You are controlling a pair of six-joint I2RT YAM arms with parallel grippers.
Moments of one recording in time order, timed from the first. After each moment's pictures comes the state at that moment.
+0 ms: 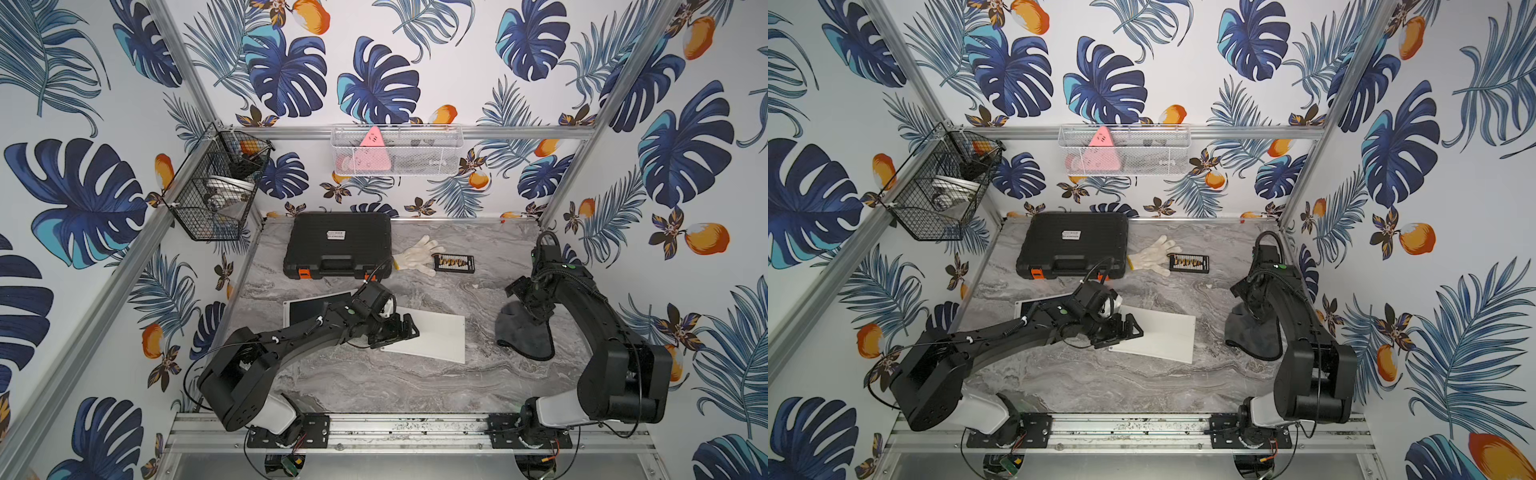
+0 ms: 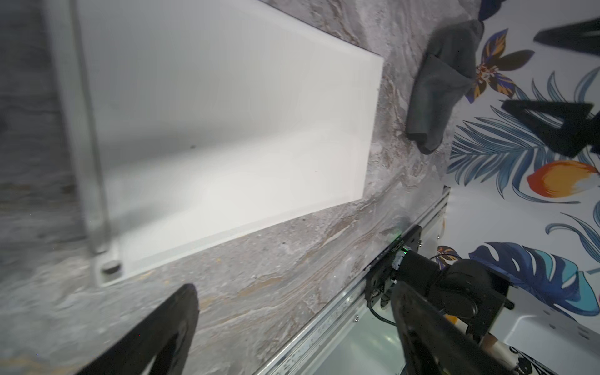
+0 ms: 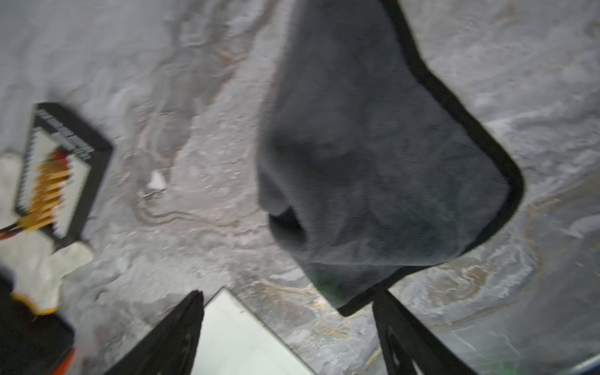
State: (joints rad) left arm -0.62 1.47 0.86 -0.37 0.44 -0.84; right arm -0.11 1.47 1.09 -0.97 0.03 0.90
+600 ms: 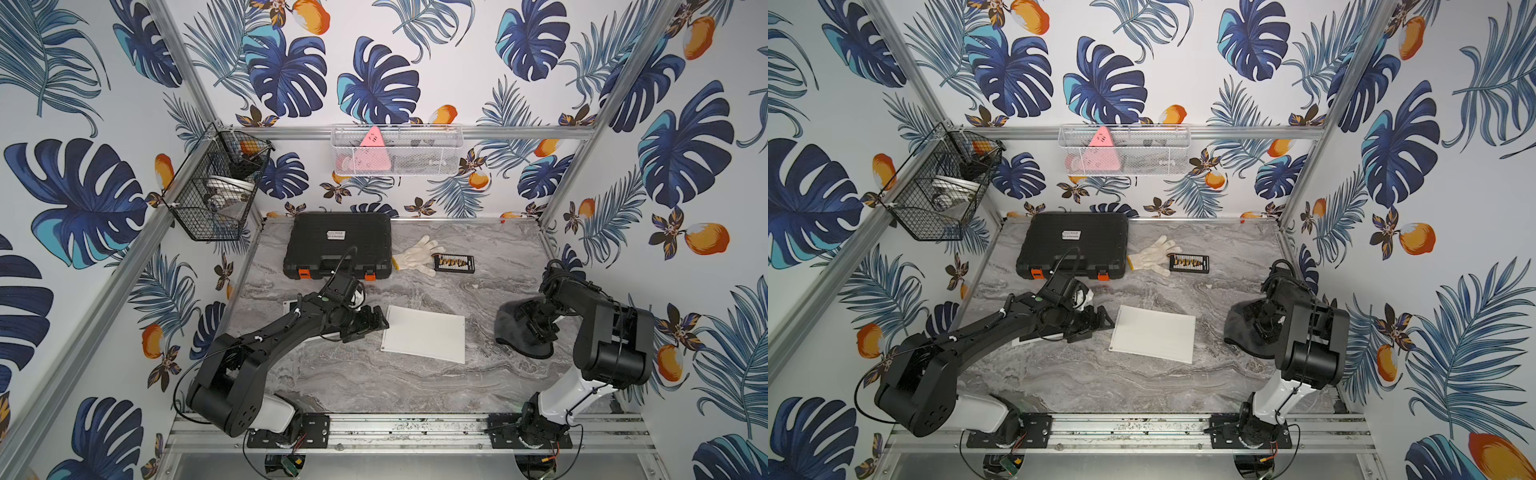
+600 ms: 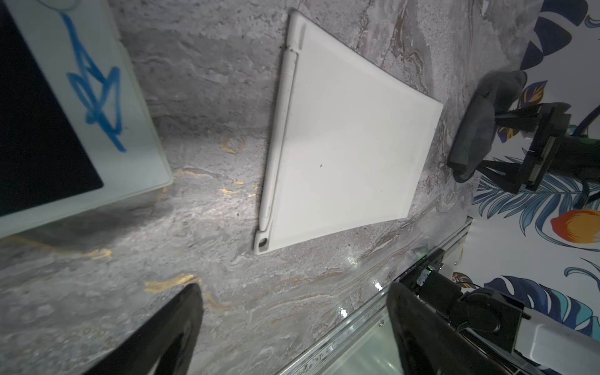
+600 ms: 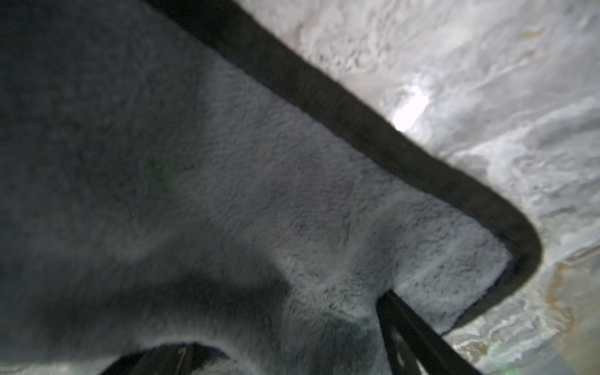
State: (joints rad) left arm -0.38 1.45 0.86 -0.56 0.48 -0.66; right arm -0.28 1.73 1.01 -0.84 -0.08 0.90
